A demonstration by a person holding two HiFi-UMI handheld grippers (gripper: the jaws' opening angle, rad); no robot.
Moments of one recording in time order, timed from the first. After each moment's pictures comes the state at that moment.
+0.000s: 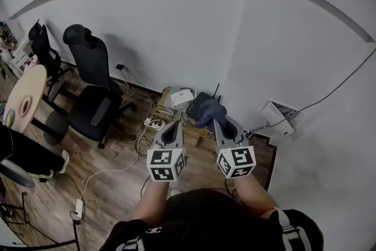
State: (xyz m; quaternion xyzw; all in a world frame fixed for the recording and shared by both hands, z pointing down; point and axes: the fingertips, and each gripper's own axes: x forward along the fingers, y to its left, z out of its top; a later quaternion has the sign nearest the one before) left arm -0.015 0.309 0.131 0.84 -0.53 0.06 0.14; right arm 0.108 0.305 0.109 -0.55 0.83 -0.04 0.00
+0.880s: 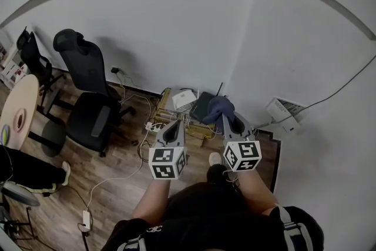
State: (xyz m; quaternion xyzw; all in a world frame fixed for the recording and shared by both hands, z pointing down) left arm -0.063 0.238 0.165 0.85 -0.49 0.08 0.16; right arm 0.091 0.234 0.146 -0.61 0.79 -0.07 -0.01
